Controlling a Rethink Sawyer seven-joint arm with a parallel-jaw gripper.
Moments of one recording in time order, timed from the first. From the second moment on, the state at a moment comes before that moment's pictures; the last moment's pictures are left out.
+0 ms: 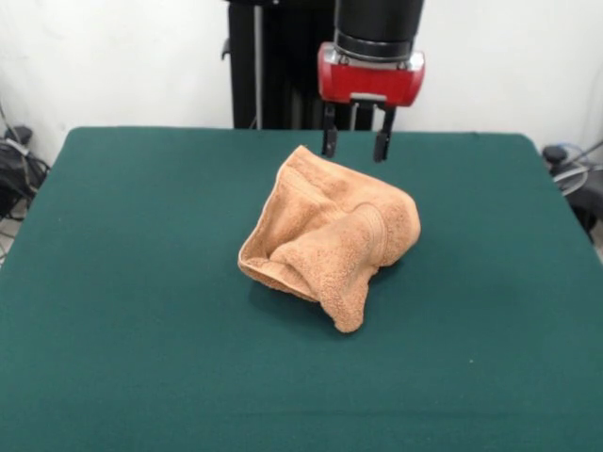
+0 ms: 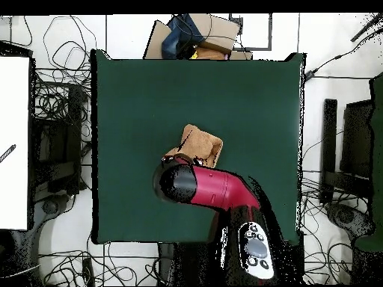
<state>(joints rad) -0.20 -0.78 -0.01 1.90 -0.01 0.35 1.57</state>
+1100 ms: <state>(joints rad) -0.25 -0.65 -0.01 1.83 -0.01 0.36 1.57</state>
